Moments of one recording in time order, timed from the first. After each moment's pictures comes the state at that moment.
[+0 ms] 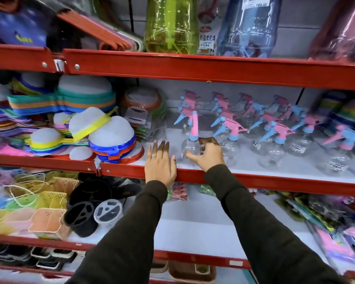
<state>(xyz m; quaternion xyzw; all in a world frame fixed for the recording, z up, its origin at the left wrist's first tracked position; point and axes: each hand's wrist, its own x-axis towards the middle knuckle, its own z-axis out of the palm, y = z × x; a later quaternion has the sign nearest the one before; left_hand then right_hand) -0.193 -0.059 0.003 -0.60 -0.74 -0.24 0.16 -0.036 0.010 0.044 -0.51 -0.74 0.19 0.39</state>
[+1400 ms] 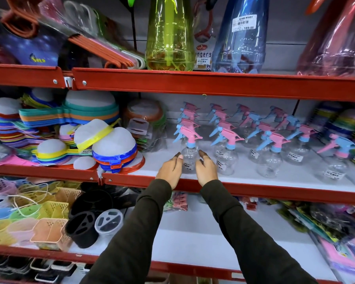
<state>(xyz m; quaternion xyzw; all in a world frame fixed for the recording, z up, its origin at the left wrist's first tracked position) -0.174 -0.054 0.029 -0.57 -0.67 -0.43 -0.21 -0.045 -0.009 0.036 -0.51 -0.65 0.37 0.43</state>
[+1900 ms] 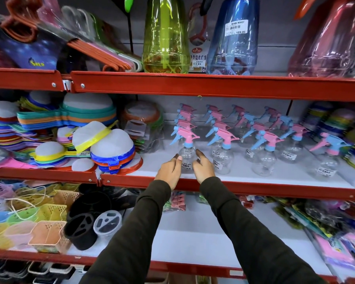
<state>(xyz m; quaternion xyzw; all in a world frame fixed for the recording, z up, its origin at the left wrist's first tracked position) -0.171 -0.055 0.024 -0.58 -0.66 -0.43 -0.21 -0.041 -0.015 0.046 -0.50 -0.66 0.40 0.40</state>
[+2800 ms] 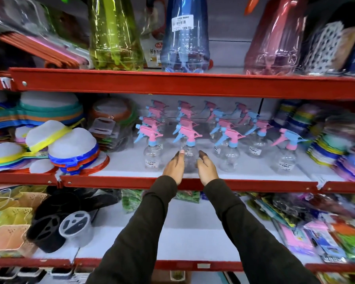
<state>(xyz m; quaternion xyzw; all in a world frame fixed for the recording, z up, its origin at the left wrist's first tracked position) -0.037 -0.014 0.035 -0.53 -0.63 -0.46 -0.34 0.083 0.013 0.037 -0.50 -0.60 0.44 0.43</state>
